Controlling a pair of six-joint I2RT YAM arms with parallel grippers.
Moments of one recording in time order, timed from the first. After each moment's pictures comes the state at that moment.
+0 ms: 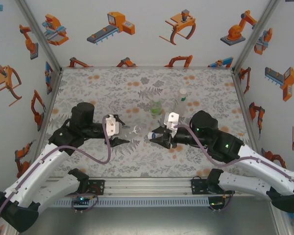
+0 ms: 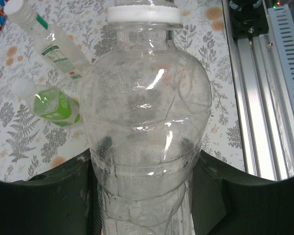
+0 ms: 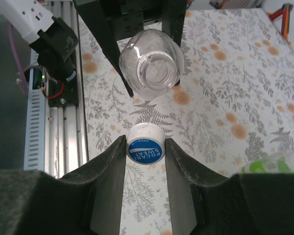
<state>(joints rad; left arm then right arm) -0.60 0.86 0.87 -0.54 0.83 0.72 1.03 0.86 0.97 -0.33 -0.35 -0.24</state>
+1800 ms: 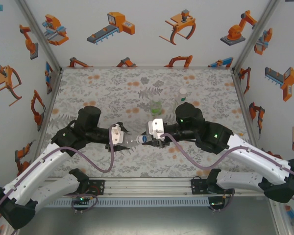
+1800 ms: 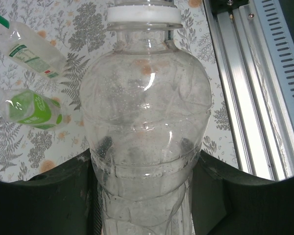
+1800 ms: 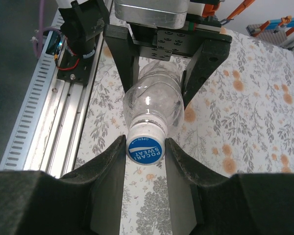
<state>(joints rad) -0.69 0.87 0.87 -0.64 0.78 0.83 1.06 1.05 1.15 -0.46 -0.52 -0.53</state>
